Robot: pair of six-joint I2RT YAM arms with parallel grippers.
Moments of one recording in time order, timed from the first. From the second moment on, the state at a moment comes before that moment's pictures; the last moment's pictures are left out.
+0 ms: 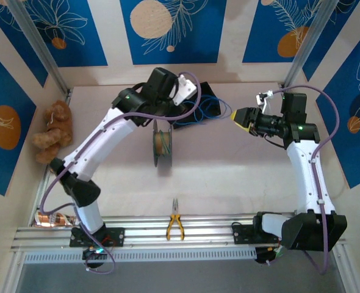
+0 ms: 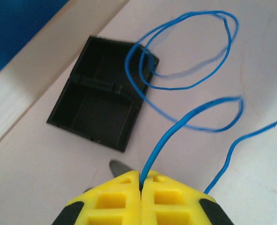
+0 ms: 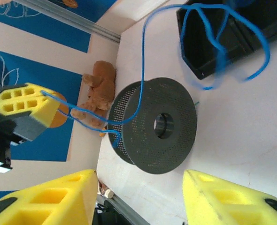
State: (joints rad) left arm -0.77 1.81 2.14 -1.04 -0.08 0.23; right arm -0.09 1.19 1.26 -0.78 -0.93 0.47
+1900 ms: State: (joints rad) left arm -0.71 1.47 1.59 -0.59 0.17 -0.39; right arm 0.21 1.10 1.28 -0.50 -0.68 0.20
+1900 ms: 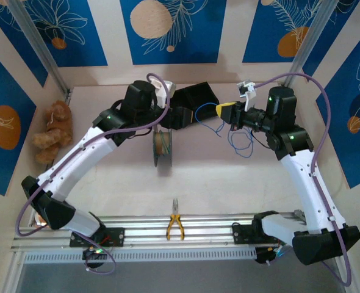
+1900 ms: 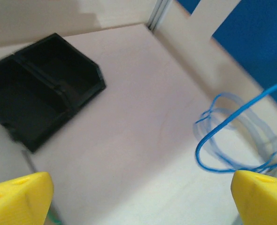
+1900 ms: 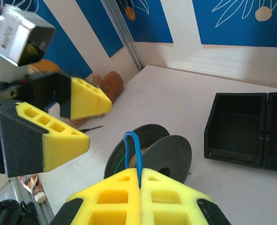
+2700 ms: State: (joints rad) left arm -0.75 1.55 1.40 -0.19 0.33 -0.84; right arm 0.24 1.05 1.19 -0.32 -0.62 0.45
